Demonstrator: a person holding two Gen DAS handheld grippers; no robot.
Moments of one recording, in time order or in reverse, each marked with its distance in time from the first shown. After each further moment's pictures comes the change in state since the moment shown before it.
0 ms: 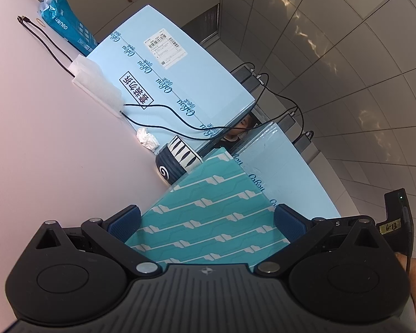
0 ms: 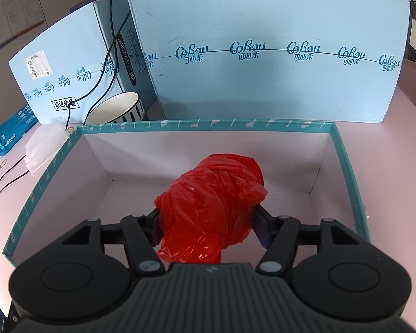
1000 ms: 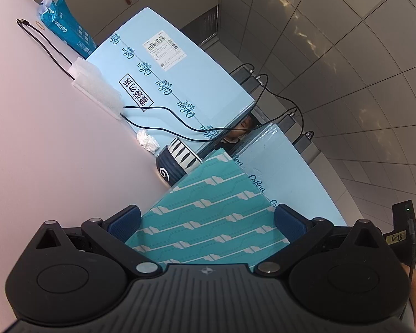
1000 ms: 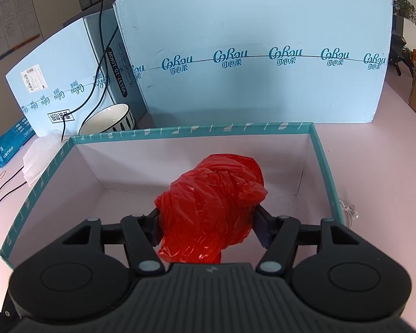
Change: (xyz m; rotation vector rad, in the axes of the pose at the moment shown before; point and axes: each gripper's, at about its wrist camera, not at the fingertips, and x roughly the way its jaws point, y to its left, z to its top) left arm -0.002 -0.004 -0.001 0.012 -0.008 0.006; right arm -0.008 -0.021 -0.007 0.037 -0.053 0.006
